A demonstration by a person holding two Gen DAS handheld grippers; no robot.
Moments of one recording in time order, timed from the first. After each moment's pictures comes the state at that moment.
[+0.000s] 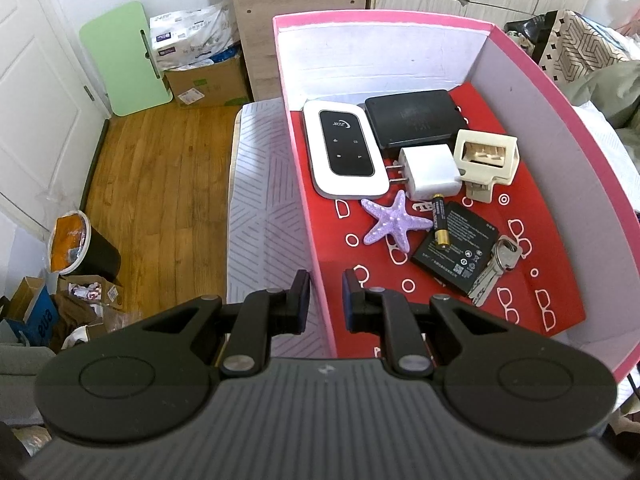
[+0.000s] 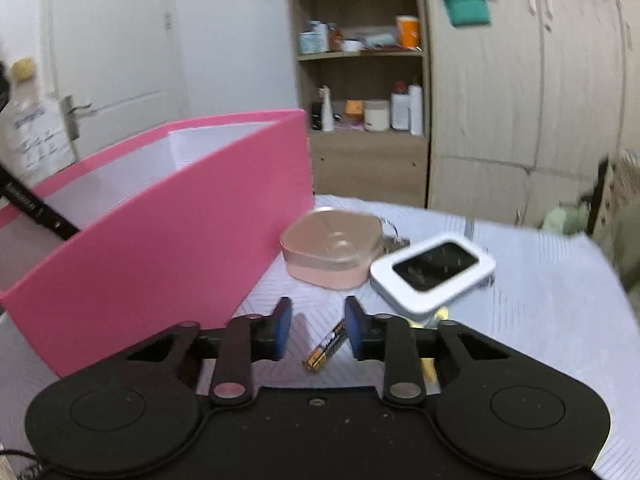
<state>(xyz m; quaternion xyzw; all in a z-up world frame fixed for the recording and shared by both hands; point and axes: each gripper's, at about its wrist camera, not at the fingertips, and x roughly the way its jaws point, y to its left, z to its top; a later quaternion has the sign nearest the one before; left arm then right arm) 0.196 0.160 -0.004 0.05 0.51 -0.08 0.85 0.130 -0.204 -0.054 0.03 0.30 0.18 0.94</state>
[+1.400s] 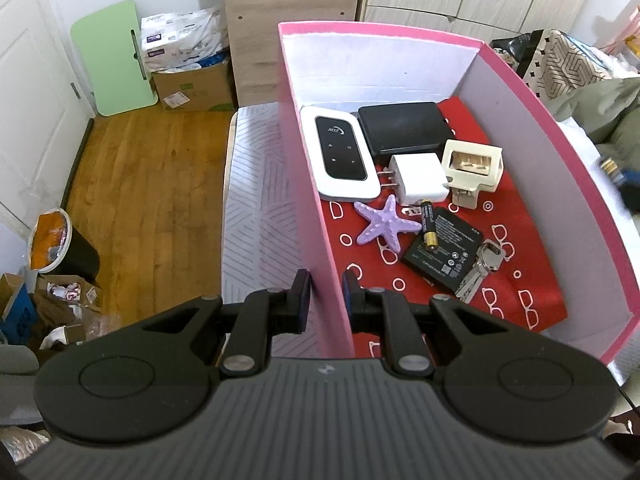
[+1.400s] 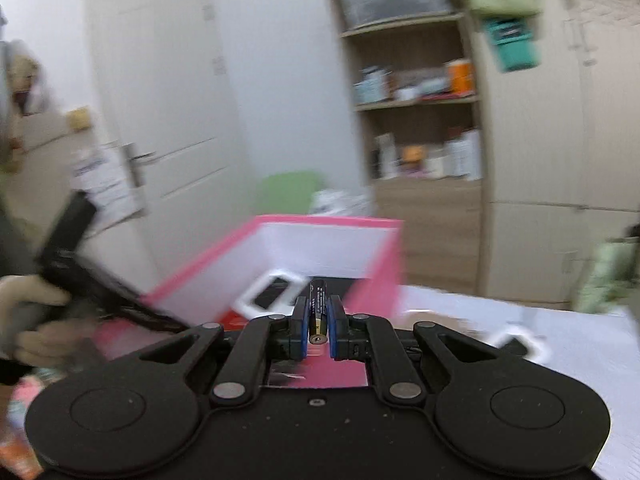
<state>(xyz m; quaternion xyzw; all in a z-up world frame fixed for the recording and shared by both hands) 0.190 0.175 -0.001 0.02 0.50 -0.11 0.86 0.122 -0.169 0.055 0.07 0.27 0.31 0.91</state>
